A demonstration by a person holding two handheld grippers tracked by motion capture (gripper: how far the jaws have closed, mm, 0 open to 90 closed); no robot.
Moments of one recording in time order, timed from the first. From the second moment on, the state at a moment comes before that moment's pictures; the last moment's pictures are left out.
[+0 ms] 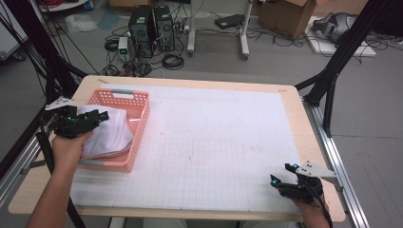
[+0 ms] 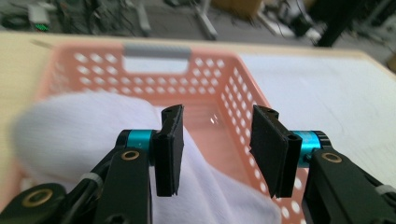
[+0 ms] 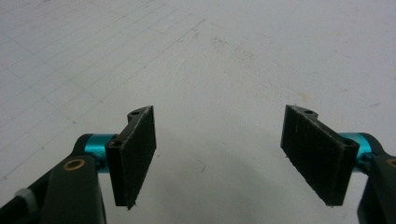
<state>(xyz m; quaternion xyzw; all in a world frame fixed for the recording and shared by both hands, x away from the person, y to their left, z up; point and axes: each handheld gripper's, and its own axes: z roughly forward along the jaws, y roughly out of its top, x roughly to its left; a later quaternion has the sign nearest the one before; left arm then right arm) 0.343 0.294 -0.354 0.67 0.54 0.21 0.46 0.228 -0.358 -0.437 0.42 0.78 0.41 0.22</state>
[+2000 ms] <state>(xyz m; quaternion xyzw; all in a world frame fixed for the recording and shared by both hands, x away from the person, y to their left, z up) 0.385 0.283 -0.403 0.72 0.60 0.23 0.26 0.229 -0.359 -0.441 0.43 0.78 0.40 0.21</state>
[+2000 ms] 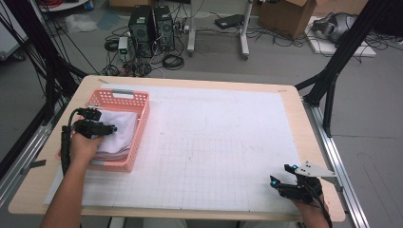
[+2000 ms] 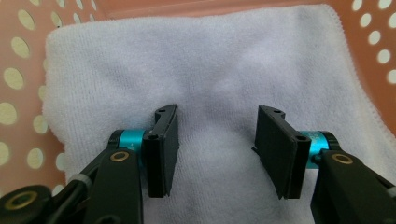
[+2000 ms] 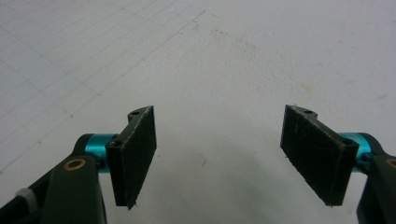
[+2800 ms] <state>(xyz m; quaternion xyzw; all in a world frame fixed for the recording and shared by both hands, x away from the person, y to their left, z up) 0.302 0.269 -0.350 0.61 0.43 0.28 0.60 0.226 -0.357 -0.431 0.42 0.77 0.42 0.24</state>
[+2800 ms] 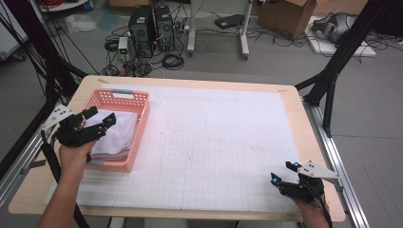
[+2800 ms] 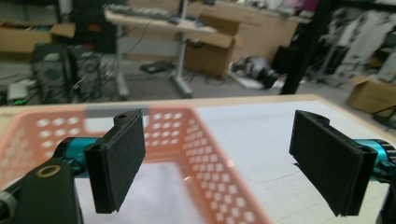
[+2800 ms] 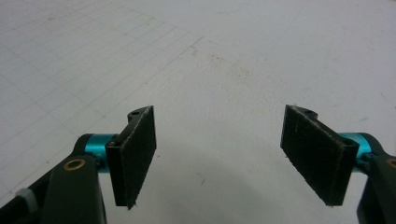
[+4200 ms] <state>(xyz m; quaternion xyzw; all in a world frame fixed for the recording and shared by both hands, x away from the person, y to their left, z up) 0.252 0.126 -0.413 0.71 0.28 0.18 0.62 0.225 -0.351 -0.422 0.39 0.76 0.45 0.26</state>
